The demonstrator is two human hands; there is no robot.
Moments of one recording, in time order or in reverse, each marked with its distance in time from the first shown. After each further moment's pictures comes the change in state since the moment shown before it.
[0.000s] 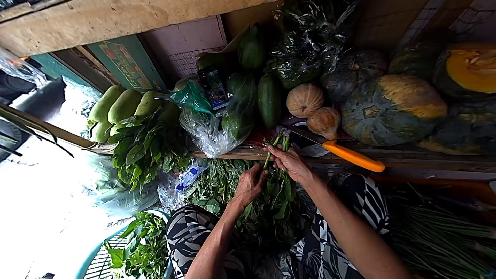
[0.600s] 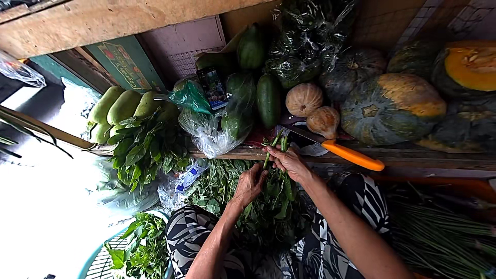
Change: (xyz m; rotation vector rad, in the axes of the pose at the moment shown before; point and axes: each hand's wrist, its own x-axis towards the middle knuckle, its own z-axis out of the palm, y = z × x) left_hand 0.000 0.000 0.000 0.040 -0.003 -0.003; right_hand 0.000 0.001 0.001 -0.026 -0.006 0.014
